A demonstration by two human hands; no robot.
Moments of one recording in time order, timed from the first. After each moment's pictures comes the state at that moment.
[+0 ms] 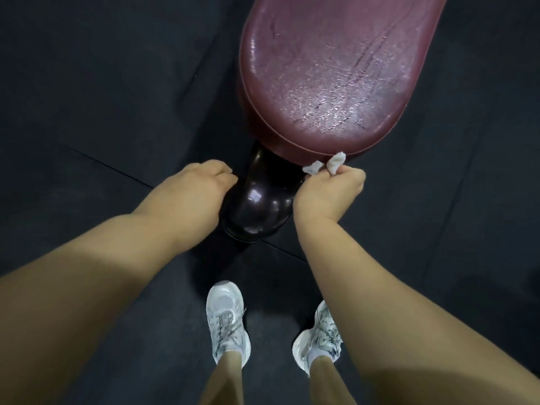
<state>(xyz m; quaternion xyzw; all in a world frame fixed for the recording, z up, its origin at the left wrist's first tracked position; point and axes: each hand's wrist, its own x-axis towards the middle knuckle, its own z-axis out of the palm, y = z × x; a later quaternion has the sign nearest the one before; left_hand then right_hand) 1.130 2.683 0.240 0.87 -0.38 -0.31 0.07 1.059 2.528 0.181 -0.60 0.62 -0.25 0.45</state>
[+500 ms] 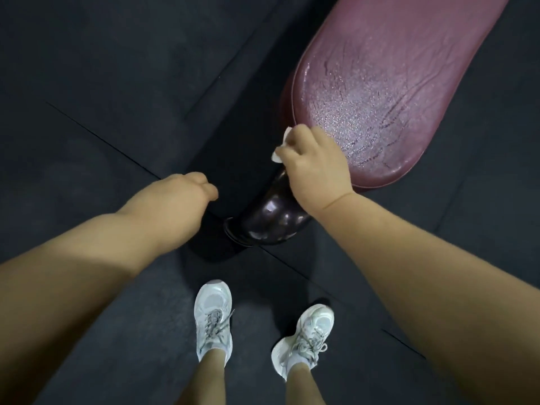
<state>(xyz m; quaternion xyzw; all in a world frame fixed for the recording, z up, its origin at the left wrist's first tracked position) 1.161 2.744 0.242 0.87 -0.33 -0.36 0.04 1.121 2.533 0.224 -1.00 -0.05 -0.03 0.03</state>
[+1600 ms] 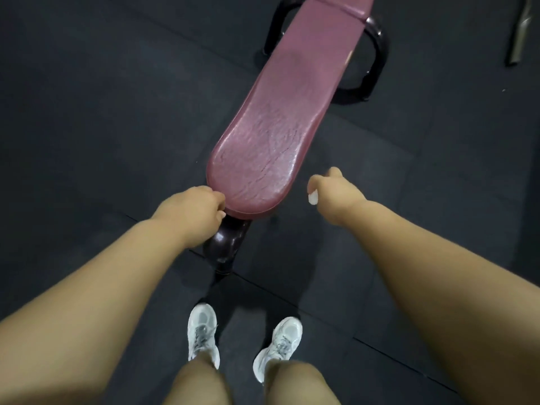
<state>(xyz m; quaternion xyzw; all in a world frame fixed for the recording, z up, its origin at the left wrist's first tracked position) 1.078 2.586 0.508 0.91 -0.31 -0.29 0.01 0.994 2.348 0.496 -0.94 0.18 0.26 0.13</state>
